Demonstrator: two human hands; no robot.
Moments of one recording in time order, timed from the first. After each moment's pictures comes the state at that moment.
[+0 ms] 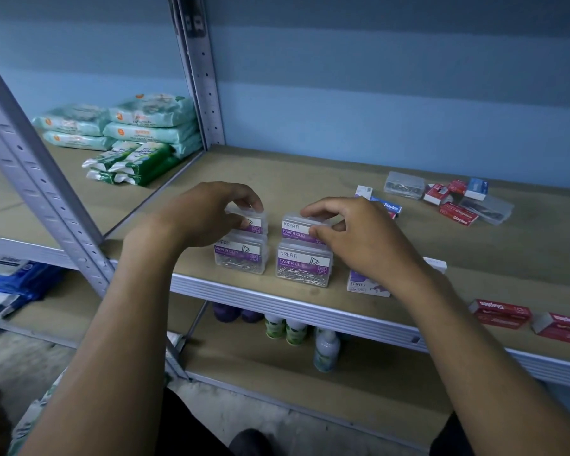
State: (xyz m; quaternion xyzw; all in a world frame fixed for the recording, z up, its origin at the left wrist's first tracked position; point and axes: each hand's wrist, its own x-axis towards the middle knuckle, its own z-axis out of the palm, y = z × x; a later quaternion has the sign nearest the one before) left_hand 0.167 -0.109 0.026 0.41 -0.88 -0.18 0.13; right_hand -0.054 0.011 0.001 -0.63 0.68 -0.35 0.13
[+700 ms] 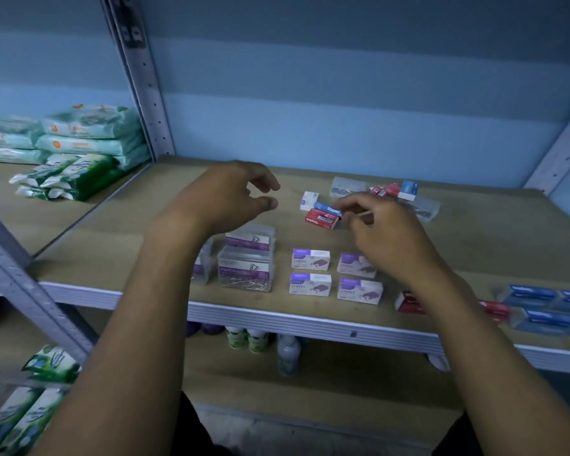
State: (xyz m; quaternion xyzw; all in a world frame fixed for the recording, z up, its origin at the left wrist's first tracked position) left_hand 0.068 -0.074 0.057 0.37 -0.89 -0.19 0.19; right_hand -0.140 0.058 0.008 -0.55 0.74 -0.38 0.06
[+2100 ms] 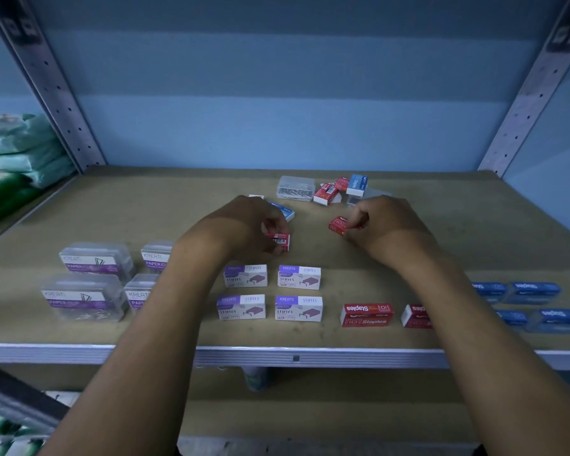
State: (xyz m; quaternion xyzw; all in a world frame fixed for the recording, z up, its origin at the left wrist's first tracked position) left_hand -0.049 -0.060 0.021 0.32 -0.93 -0.18 0.04; right_hand -0.235 0.064 0.001 -0.46 0.86 -0.20 0.04
